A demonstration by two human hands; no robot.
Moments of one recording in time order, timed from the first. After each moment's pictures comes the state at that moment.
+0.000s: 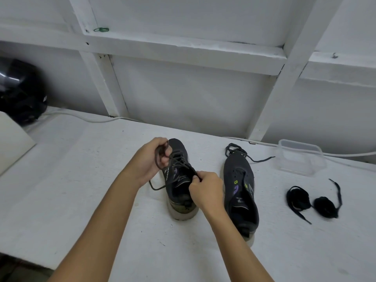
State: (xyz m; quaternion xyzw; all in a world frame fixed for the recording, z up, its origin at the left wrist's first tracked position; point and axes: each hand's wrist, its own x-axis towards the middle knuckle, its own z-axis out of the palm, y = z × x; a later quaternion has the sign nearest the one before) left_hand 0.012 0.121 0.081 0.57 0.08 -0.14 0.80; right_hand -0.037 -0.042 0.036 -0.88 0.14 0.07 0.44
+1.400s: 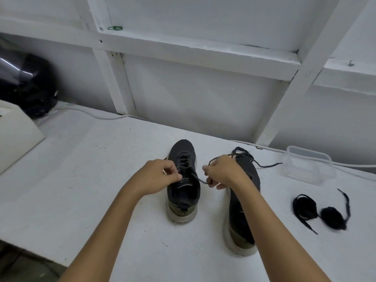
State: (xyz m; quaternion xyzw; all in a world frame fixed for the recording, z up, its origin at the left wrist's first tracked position) left_hand -0.016 0.136 0.062 0.92 0.01 -0.14 0.37; right_hand 0.027 -0.079 0.061 -0.90 0.08 0.25 0.36
